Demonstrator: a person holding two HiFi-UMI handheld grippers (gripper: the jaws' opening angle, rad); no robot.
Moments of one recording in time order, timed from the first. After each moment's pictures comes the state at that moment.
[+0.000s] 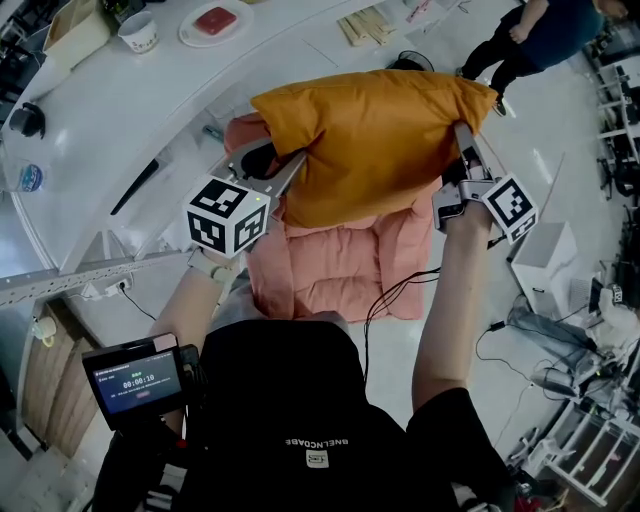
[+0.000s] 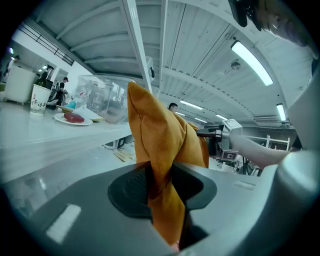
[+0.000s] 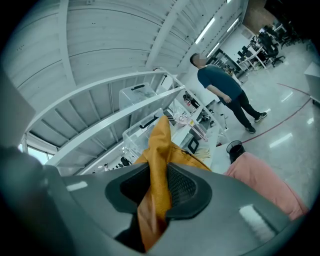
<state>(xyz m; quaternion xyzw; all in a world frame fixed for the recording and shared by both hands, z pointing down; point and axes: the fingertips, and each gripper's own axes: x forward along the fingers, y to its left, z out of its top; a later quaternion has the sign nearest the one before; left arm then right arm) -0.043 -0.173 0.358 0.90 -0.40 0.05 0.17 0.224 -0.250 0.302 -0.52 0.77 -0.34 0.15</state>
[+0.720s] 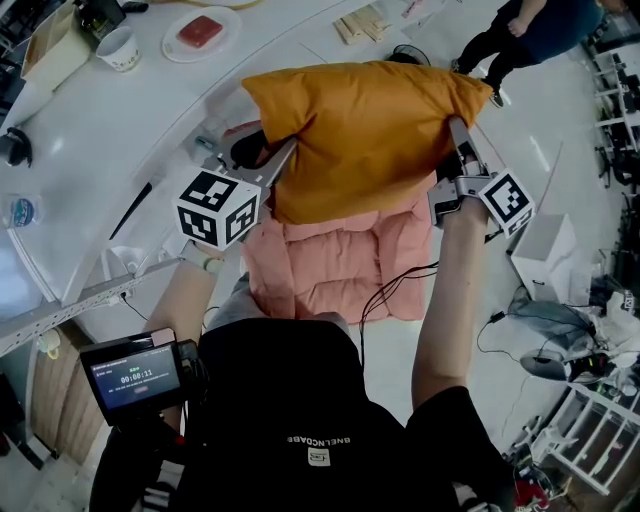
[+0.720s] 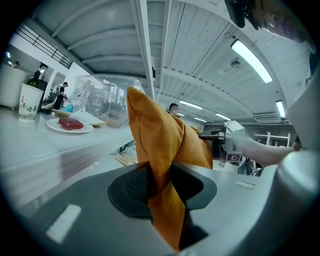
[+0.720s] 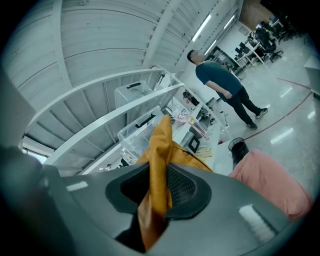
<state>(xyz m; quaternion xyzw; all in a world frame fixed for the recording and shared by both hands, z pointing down) -0.060 -0.245 0.367 0.90 -0.40 0.05 0.16 0.215 -0.304 0.324 -0.52 0.76 -0.36 0.16</state>
